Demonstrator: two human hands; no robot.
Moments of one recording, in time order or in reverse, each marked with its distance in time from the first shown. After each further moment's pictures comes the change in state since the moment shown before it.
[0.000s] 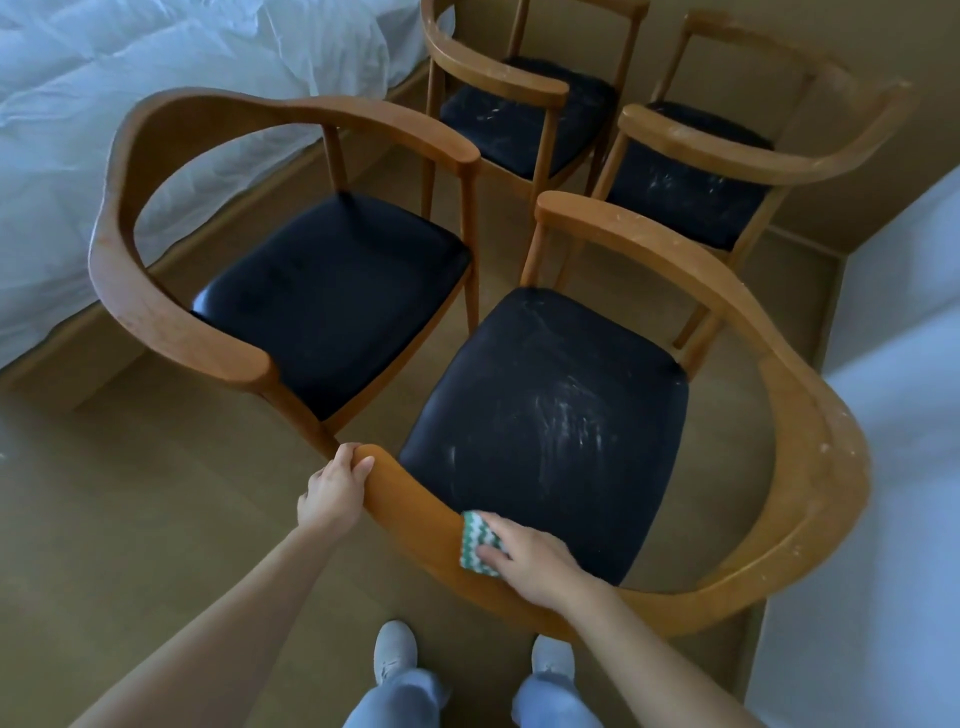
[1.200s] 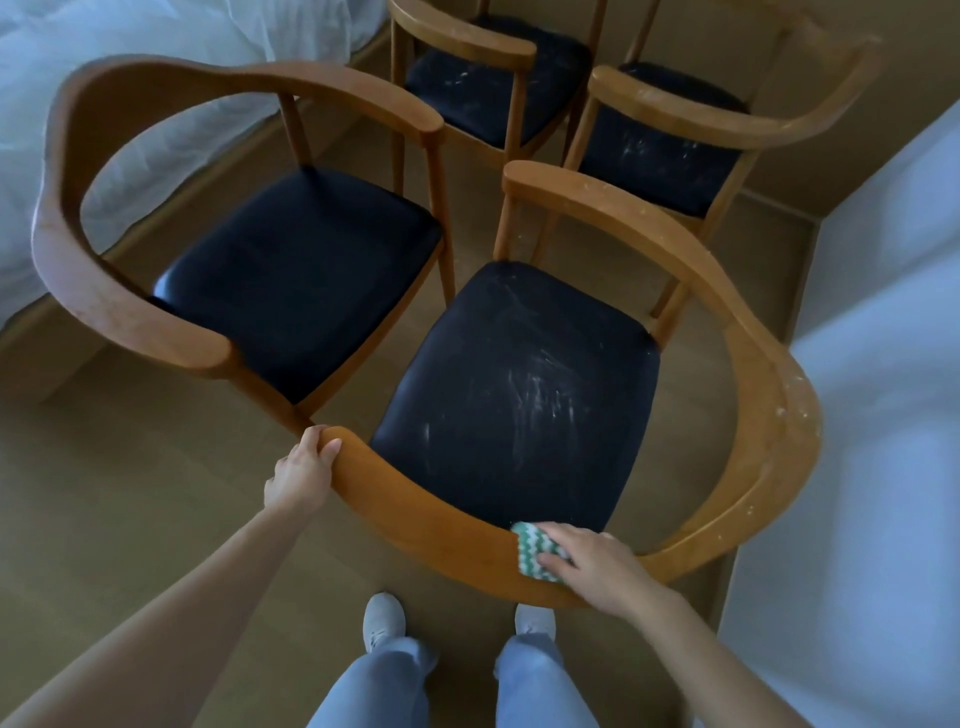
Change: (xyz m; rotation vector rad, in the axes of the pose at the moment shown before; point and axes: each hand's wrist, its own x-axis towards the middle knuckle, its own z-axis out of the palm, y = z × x) left_hand 0.005 -0.004 0.004 0.041 0.007 0.013; right_hand -0.065 0.071 -0.014 -0.141 0.007 0.111
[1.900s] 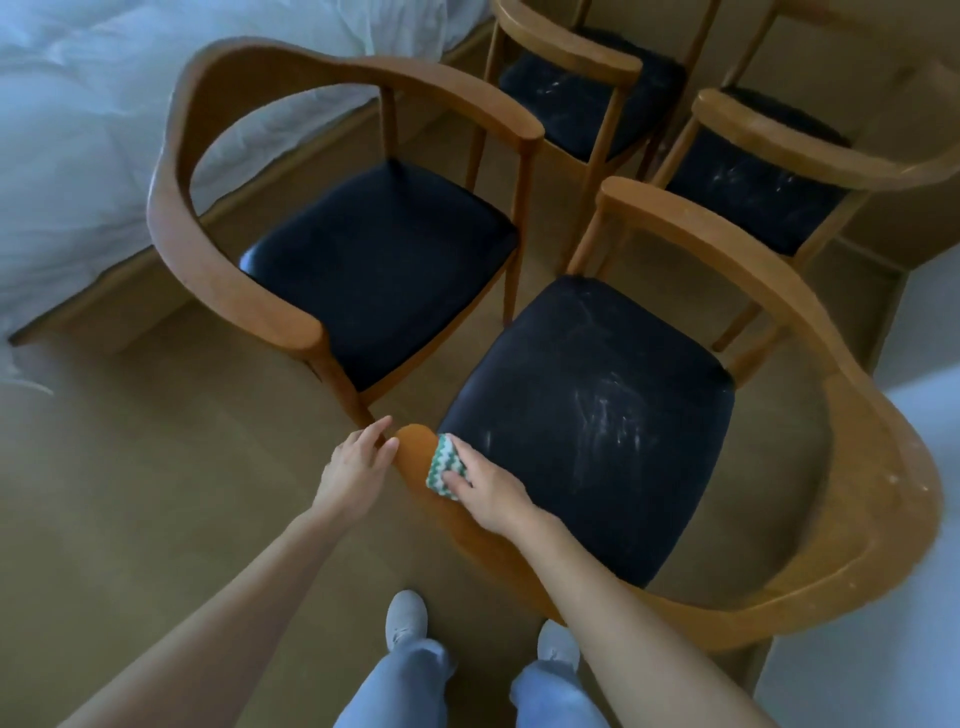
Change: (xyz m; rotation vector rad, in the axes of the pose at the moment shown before) left_hand 0.003 -0.033 -0.018 -0.204 -0.011 0.169; right_hand 0.121 -0.156 -0.004 0.275 0.015 -0.180
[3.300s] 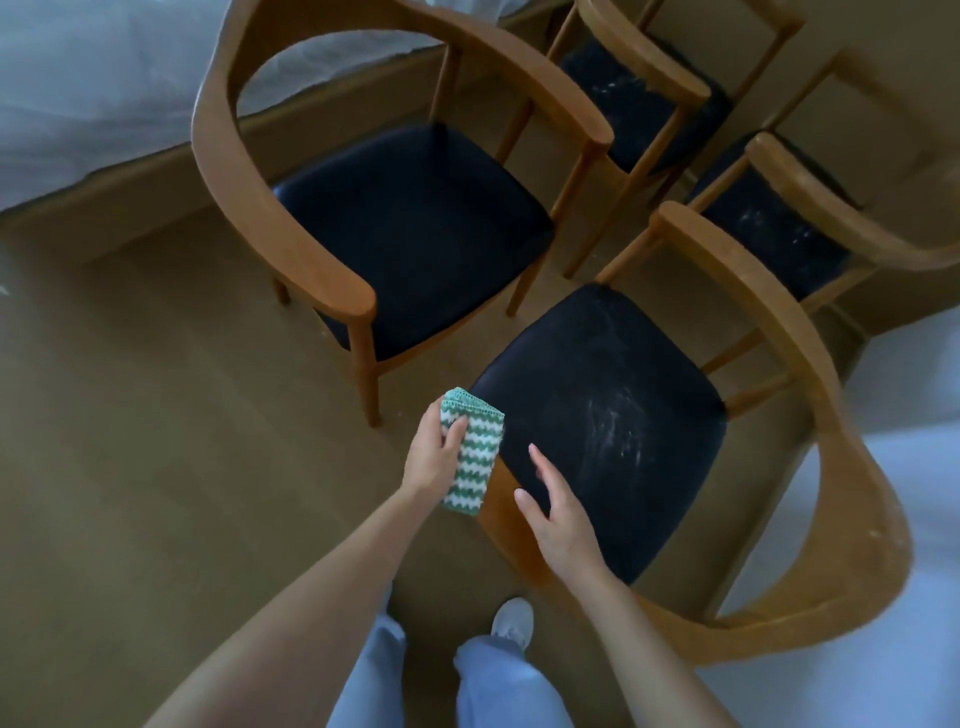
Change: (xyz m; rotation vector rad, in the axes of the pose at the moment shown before) left_hand 0.013 0.005 0.034 -0.673 -0.042 -0.064; right_hand -0.045 0.005 0.012 0.122 0.304 0.076
